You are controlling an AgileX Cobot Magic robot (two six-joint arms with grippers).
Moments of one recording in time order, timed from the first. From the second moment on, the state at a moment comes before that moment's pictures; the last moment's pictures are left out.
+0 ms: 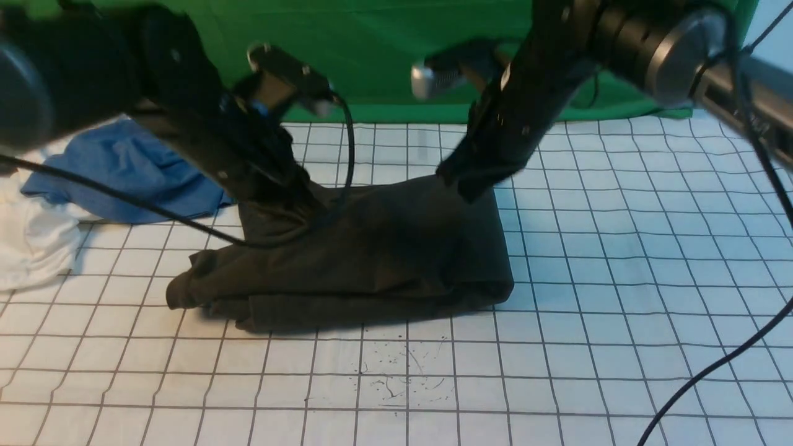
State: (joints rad) right arm 0.46 2.17 -1.95 0.26 1.01 -0.34; left arm -0.26 1.81 -1.35 -0.24 0.76 0.55
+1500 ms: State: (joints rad) right arm 0.60 2.09 -1.79 0.34 0.86 -0.42; left arm -0.18 1.57 -1.33 -0.08 0.80 0.34
